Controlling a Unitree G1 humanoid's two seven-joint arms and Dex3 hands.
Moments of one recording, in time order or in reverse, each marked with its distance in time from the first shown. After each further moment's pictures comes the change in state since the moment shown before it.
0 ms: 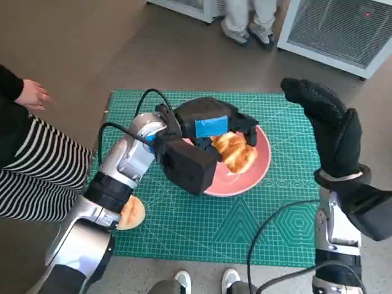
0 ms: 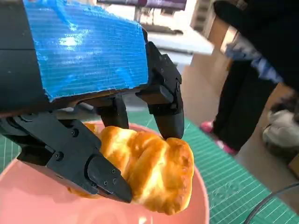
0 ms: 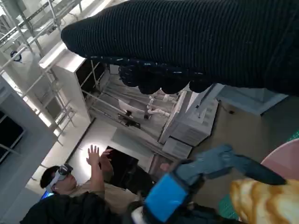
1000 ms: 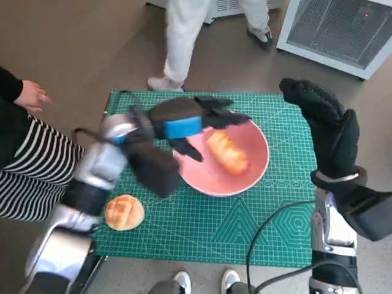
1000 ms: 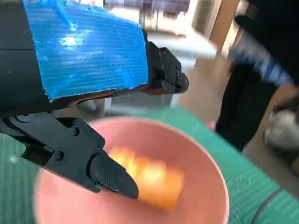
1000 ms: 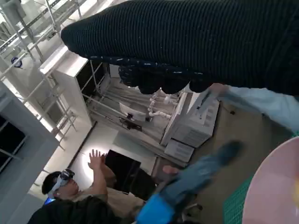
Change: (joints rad) left arm 0.174 0.230 0.182 -0.262 -0.156 -0.149 -0.071; right arm -0.012 0.019 0.005 0.010 0.004 -0.004 -0.011
